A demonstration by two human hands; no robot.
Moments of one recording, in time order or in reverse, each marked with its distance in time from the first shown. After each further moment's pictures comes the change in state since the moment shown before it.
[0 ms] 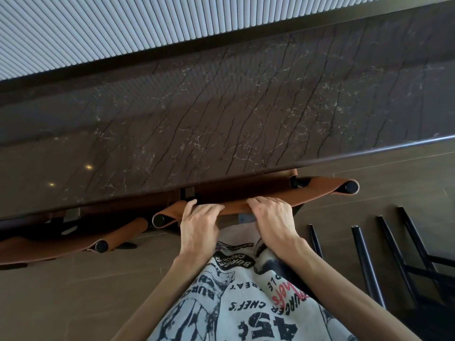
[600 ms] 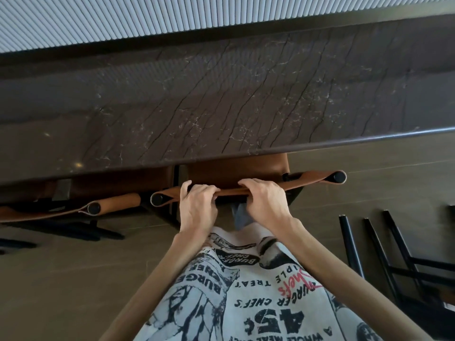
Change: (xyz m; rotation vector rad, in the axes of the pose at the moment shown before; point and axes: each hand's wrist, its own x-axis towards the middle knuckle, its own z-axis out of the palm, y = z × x) left_hand -0.035 0.007 0.027 -0.035 0.049 -0.110; right_hand -0.035 0.001 0.021 0.187 0.207 -0.052
